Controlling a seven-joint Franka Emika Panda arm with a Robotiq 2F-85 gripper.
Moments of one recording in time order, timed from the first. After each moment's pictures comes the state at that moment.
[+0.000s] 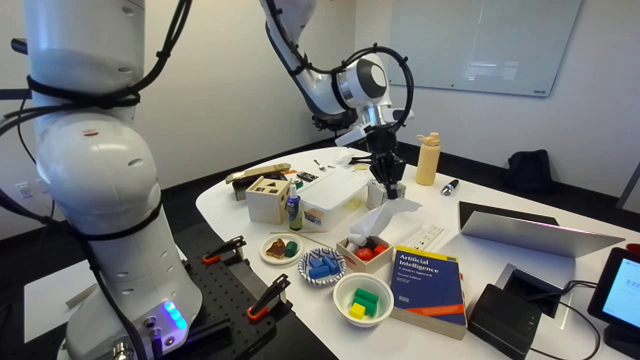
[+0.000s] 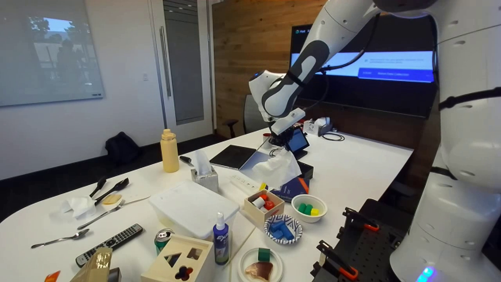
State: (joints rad) arm -0.01 0.30 -0.17 -2.12 -0.56 2.23 0.57
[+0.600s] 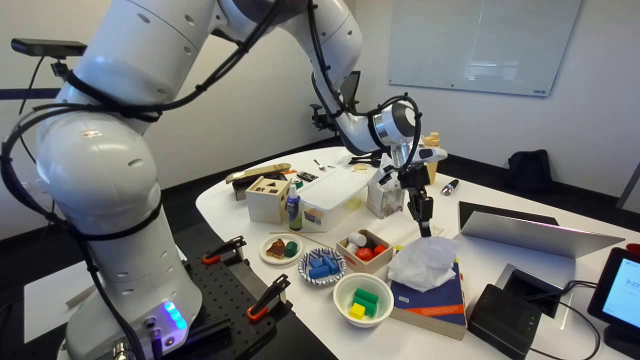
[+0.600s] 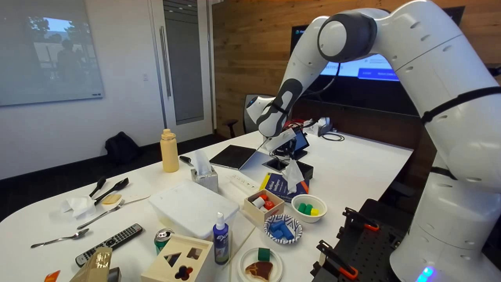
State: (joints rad) arm -0.01 0.68 -0.29 -1.80 -0.55 2.16 0.89
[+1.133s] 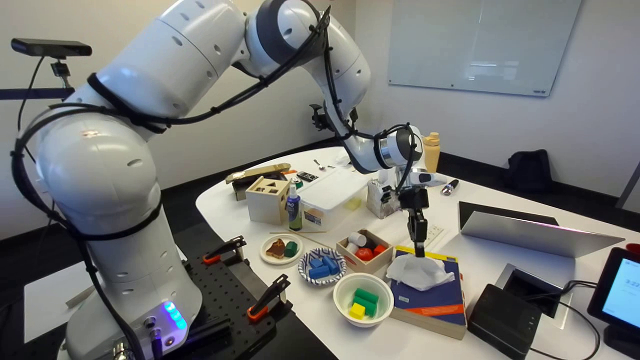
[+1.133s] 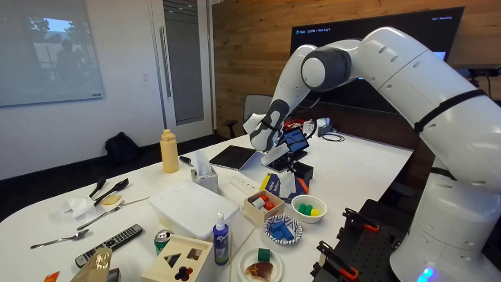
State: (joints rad) arm -0.02 0.90 -0.29 -1.61 -0.43 2.07 0.94
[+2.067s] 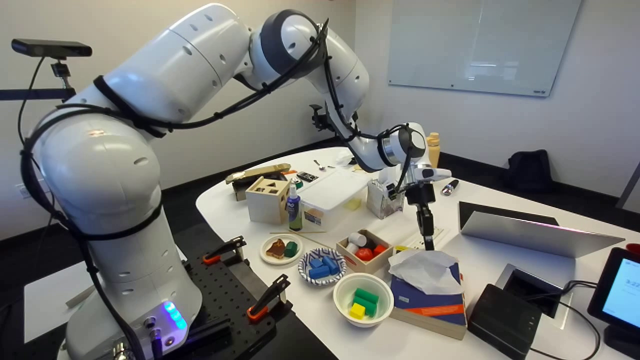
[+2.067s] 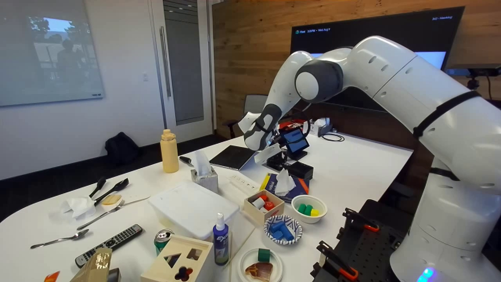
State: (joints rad) arm 0.04 0.99 -0.36 -1.47 -0.37 2.07 1.01
